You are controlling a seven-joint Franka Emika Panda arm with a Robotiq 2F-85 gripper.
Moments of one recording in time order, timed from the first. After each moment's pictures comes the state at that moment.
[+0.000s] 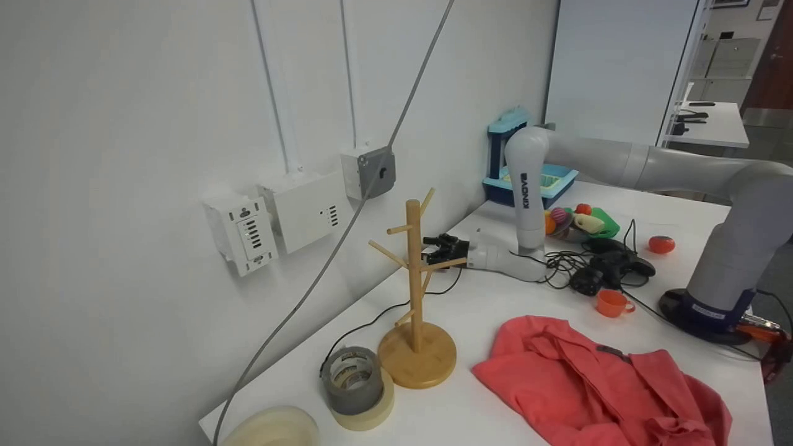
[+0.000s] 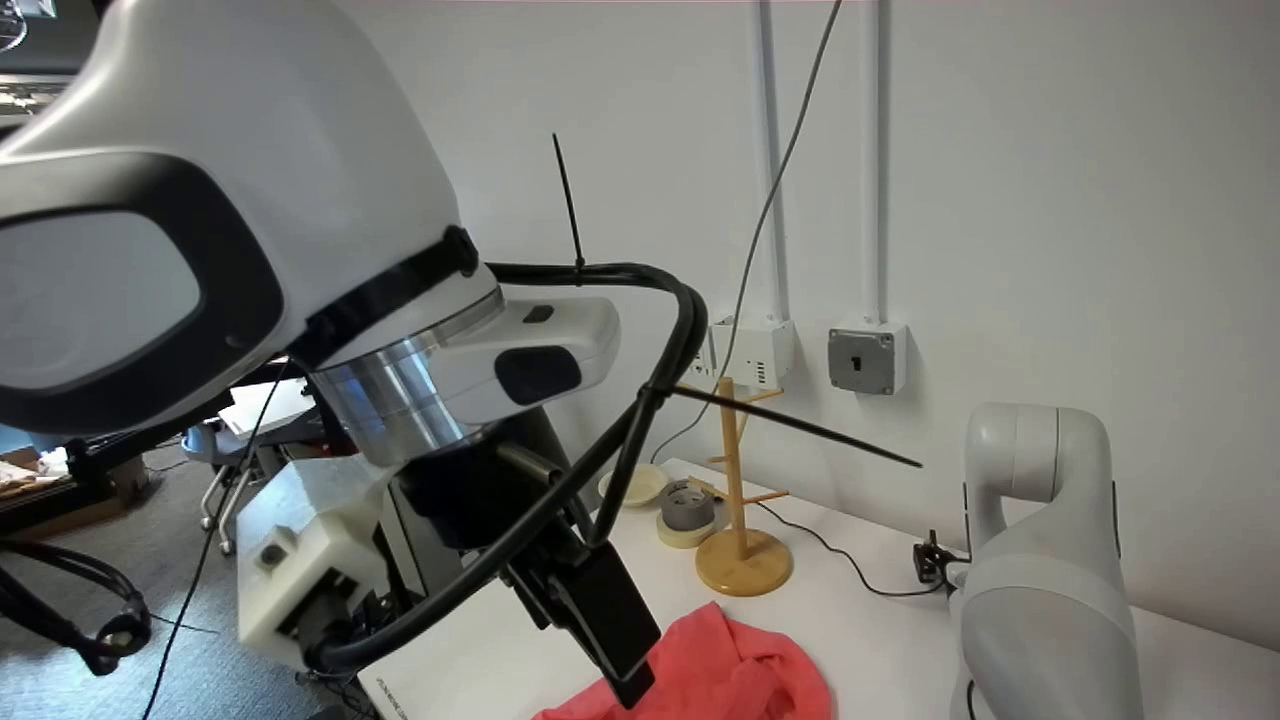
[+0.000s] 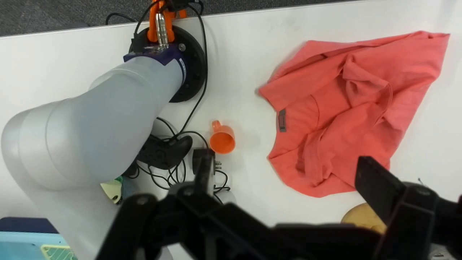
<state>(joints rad) -0.14 -0.57 -0.28 -2.62 -0.22 2.28 -0.38</state>
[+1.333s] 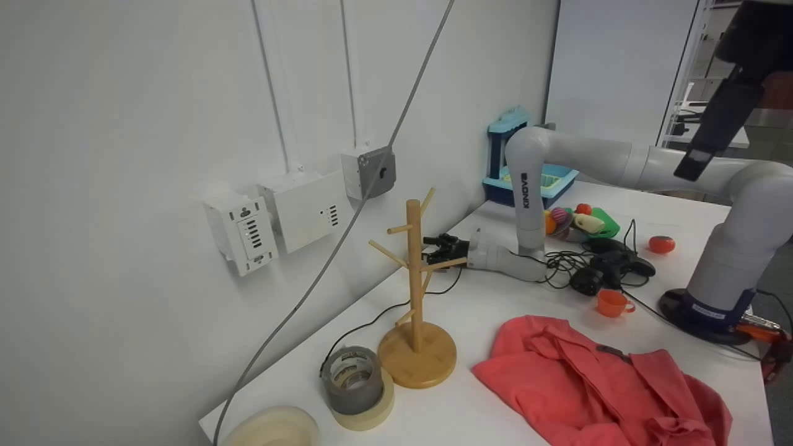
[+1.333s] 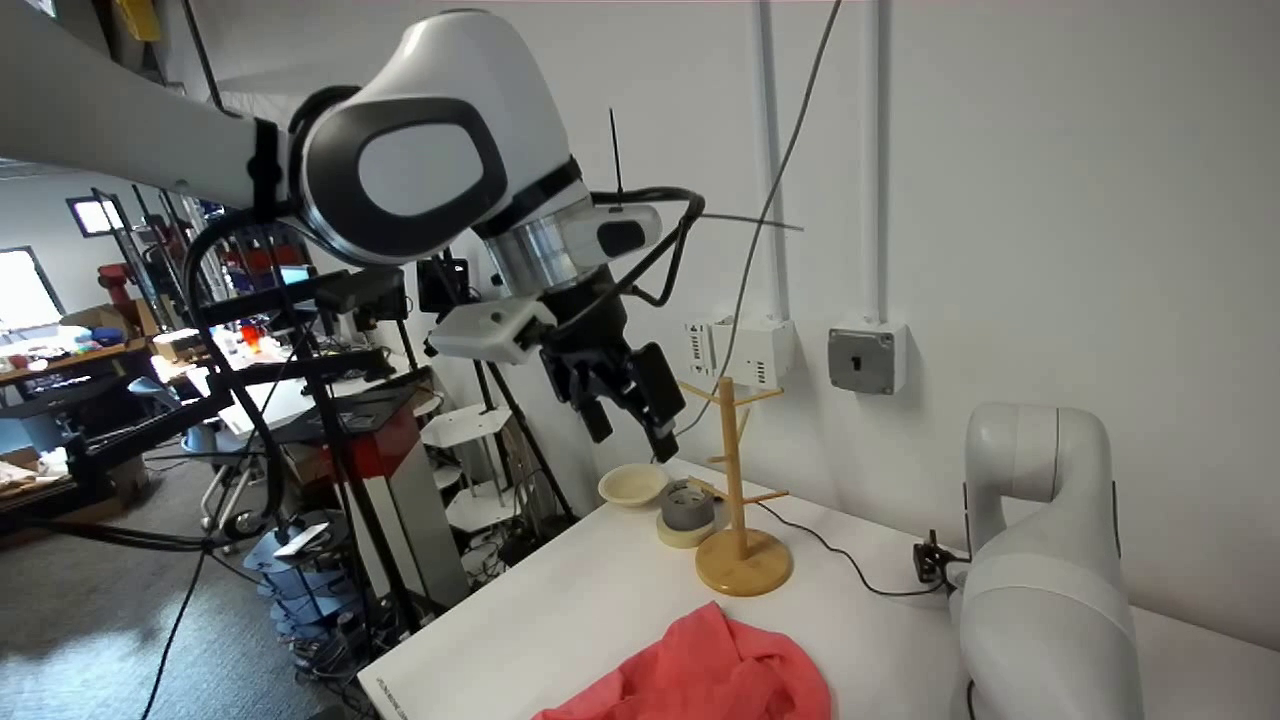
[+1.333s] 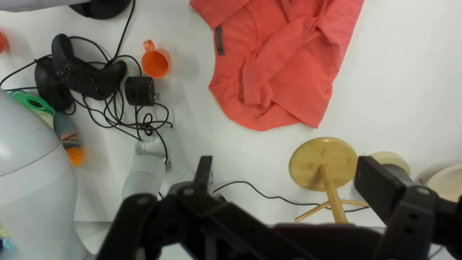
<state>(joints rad) 0.00 -0.27 -0.05 -2.29 -0.08 2.24 -0.14</state>
